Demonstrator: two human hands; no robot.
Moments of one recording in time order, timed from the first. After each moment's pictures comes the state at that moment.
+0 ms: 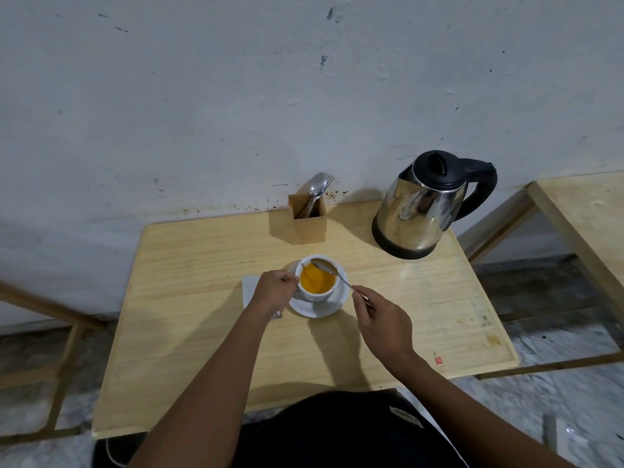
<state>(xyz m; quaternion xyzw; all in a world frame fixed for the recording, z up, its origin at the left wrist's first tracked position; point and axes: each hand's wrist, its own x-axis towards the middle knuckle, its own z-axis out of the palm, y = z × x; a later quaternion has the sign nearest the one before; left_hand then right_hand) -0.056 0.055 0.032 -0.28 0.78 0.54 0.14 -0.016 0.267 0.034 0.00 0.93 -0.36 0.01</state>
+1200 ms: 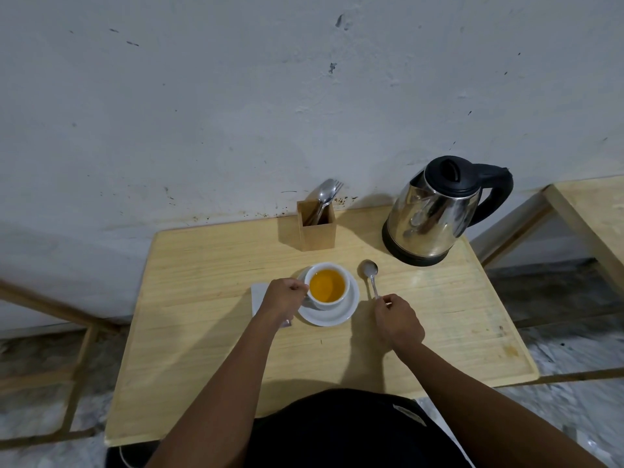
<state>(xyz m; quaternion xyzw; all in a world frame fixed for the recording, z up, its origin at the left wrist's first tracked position) -0.059 0.051 0.029 -0.30 0.76 0.55 0.17 -0.066 0.275 -0.021 0.21 0.90 -0.35 0.14</state>
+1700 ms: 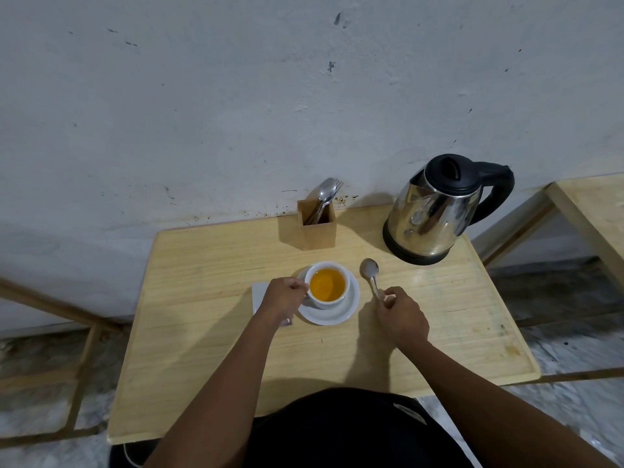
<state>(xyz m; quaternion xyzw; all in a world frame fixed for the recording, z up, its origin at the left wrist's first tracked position) -0.058 0.051 0.031 -0.29 0.77 0.54 0.16 -0.069 0.288 -0.025 0.13 0.93 -0.32 0.10</state>
